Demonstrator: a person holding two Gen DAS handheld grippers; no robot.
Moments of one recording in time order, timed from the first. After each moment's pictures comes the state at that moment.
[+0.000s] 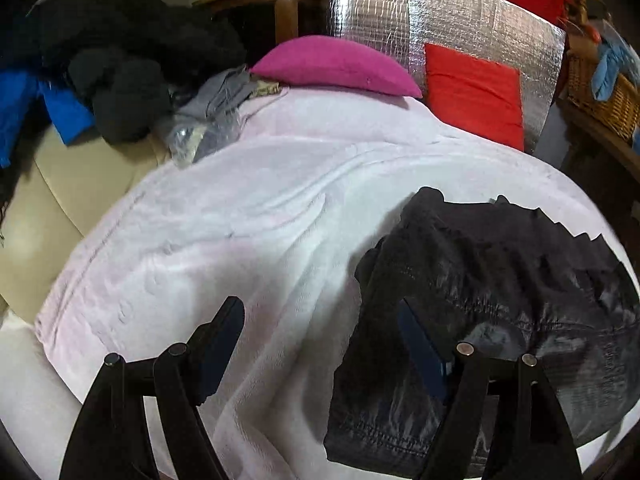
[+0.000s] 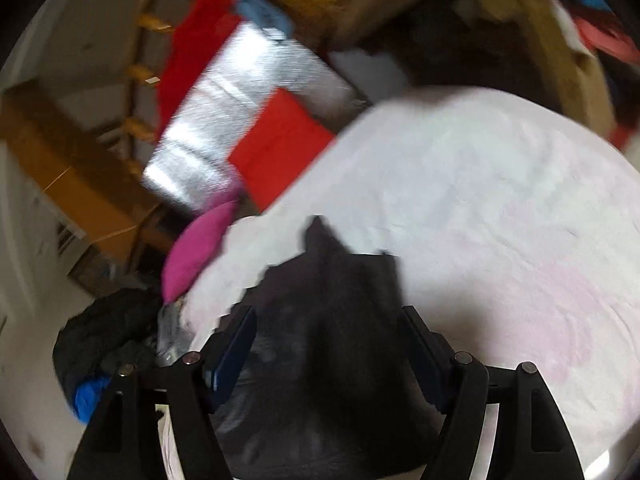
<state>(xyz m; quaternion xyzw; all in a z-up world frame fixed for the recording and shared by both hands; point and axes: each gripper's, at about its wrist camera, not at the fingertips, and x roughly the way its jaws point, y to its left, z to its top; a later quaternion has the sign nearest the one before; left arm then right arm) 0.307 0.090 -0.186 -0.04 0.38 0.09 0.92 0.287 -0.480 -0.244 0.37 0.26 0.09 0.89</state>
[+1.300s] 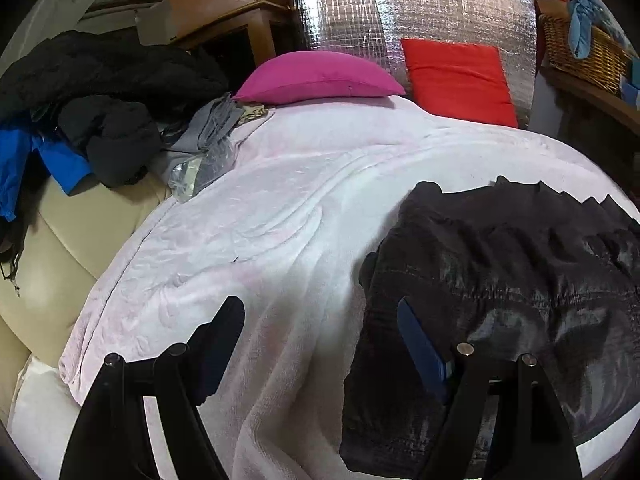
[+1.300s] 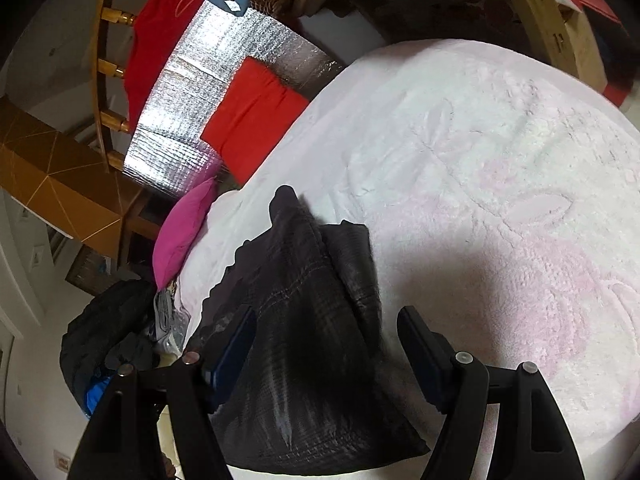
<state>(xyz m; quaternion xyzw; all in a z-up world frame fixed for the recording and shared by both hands) 0.311 0.077 -0.190 0.04 0.37 0.09 0.93 0.307 -0.517 -0.277 0.42 0.33 0.07 0.84</state>
